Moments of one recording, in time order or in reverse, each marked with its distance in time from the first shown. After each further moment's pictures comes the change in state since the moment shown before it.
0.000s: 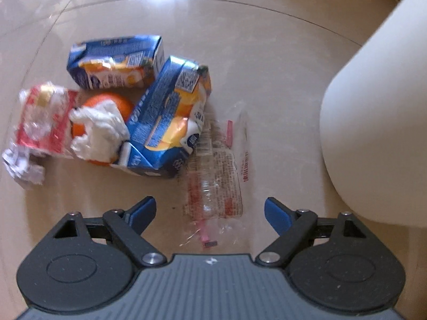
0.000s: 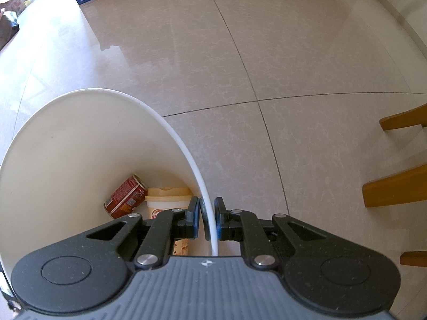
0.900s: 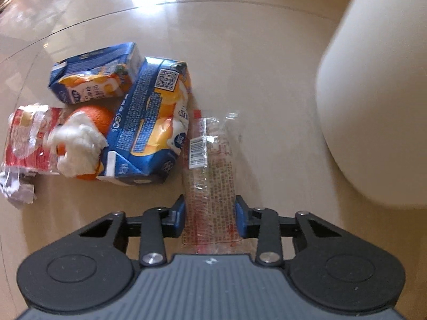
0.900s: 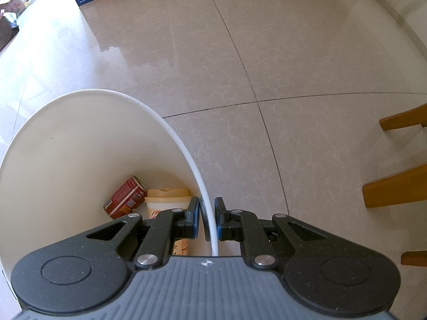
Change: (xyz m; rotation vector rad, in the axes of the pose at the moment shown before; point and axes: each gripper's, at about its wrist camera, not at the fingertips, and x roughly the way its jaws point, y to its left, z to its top) left arm 0.010 -0.026 -0.019 0.162 -0.045 0.062; right arm 0.000 0.001 -0.001 0.005 -0.004 -0.001
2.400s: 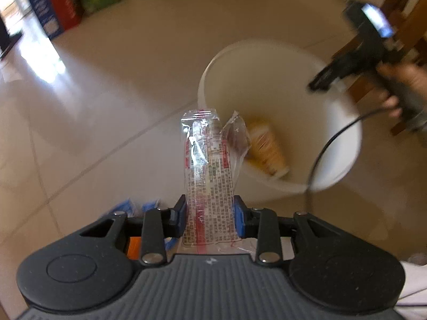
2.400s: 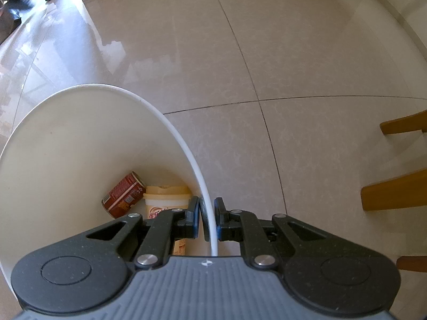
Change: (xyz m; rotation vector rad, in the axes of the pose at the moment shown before) left arm -0.281 -0.030 0.114 0.549 -0.088 -0.236; right arm 0.001 0.004 0.003 -0.028 0.016 -0.008
